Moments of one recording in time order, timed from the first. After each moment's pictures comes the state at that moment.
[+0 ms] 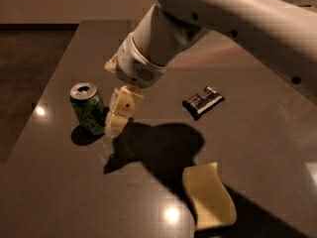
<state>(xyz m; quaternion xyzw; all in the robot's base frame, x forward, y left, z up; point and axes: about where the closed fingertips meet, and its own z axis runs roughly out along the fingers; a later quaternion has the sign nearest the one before) 0.478 0.090 0.917 -0.72 0.61 0.21 0.26</state>
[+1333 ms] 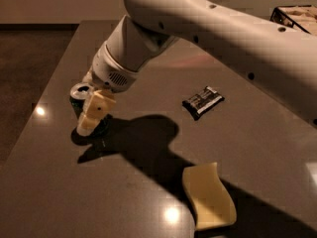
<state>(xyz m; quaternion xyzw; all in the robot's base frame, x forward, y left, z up) 0.482 0.144 0.900 -0.71 0.61 0.25 0.25</state>
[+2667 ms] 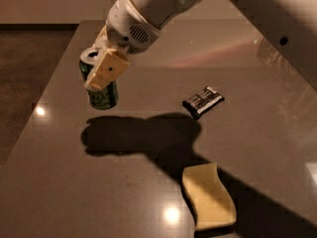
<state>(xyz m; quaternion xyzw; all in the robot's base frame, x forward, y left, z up) 0.495 0.110 0.982 -0.71 0.59 0.26 0.28</state>
